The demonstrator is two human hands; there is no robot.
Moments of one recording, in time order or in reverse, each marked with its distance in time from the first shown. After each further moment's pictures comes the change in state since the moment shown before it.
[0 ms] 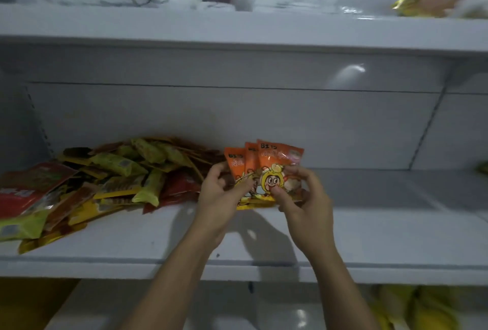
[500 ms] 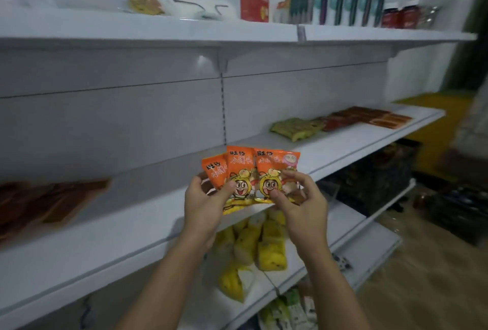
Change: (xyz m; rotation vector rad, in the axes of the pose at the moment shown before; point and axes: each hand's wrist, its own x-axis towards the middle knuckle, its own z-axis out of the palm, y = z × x) left_hand -0.120 -0.076 0.324 0.015 -0.346 -0.091; right_hand -0.083 0.023 -0.356 -0.108 0.554 0.149
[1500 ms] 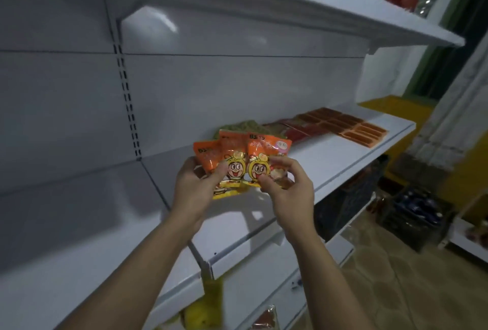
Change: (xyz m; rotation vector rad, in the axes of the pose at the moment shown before) left_hand 0.199 -0.078 0.223 -0.034 -0.119 -0.079; right_hand 0.254 0.115 -0.086 -0.173 0.023 0.059
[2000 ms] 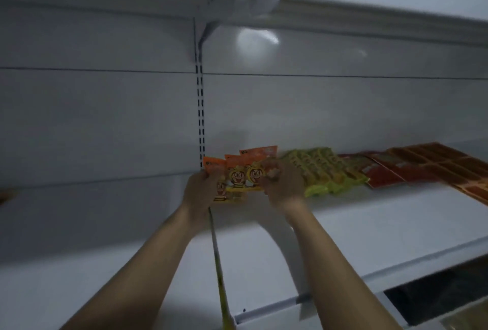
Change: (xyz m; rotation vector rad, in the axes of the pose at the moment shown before) left_hand 0.077 -0.006 -0.068 0.097 0.230 -0.132; right_hand 0.108 0.029 0.128 -0.262 -0.494 -0.008
